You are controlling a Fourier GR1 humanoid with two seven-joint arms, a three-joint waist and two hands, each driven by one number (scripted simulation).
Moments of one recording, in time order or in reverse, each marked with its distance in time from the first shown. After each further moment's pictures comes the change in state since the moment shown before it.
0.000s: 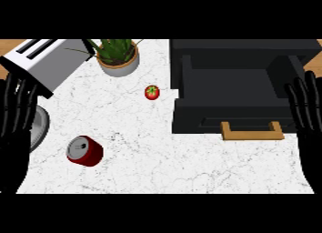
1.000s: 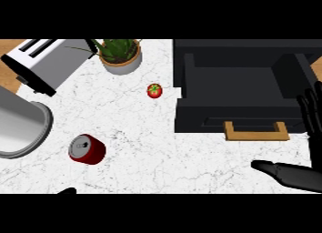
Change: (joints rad) left arm 0.401 -0.110 -0.152 -0.274 -0.295 0.481 0.381; right arm 0.055 0.000 -0.108 0.047 -0.027 -0.055 0.153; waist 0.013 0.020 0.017
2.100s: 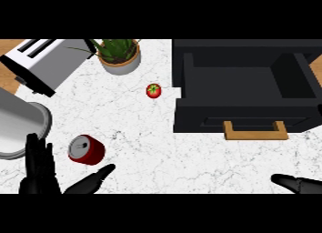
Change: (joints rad) left arm -0.065 -0.002 -0.092 0.409 0.084 0.187 -0.218; right arm 0.078 -0.020 -0.085 -0.059 -0.063 0.070 -0.032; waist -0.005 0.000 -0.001
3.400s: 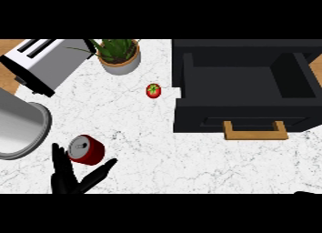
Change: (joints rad) left arm -0.167 0.000 0.172 0.681 0.471 -0.027 -0.577; right arm 0.045 -0.004 -0.093 -0.102 -0.057 0.071 0.063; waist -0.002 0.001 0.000
